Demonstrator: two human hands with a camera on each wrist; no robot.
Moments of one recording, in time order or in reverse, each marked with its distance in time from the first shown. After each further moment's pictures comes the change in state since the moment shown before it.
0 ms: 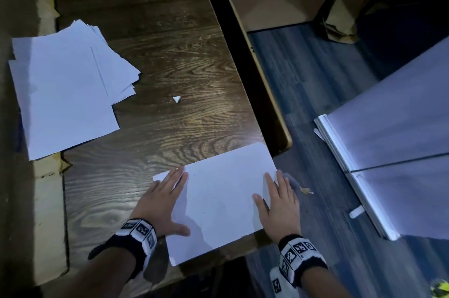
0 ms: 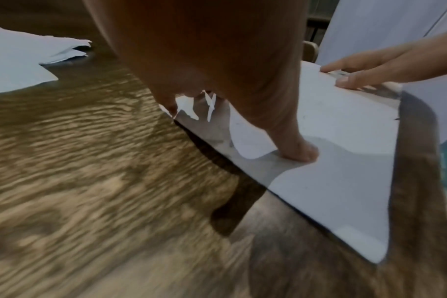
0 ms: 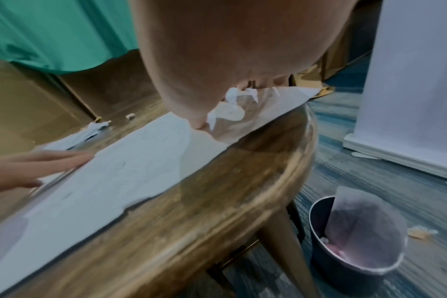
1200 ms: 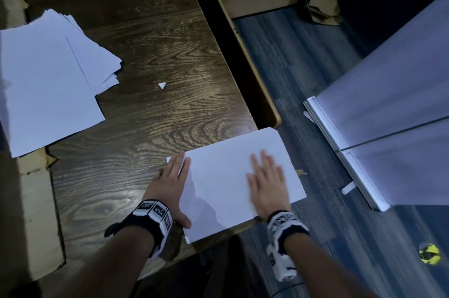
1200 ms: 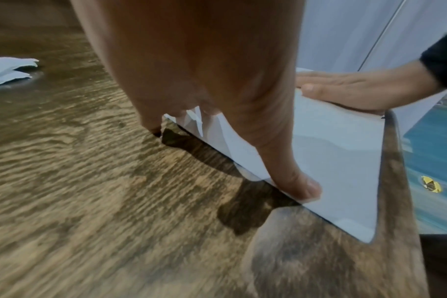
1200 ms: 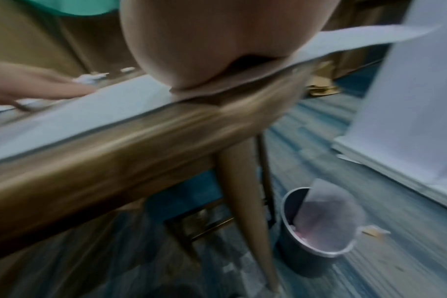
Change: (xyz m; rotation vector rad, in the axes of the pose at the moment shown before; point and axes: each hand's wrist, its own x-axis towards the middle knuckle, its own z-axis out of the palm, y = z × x) left_hand 0.006 0.042 -0.006 0.208 -0.135 -0.044; right_hand -0.005 0.003 0.023 -0.049 0.033 -0.021
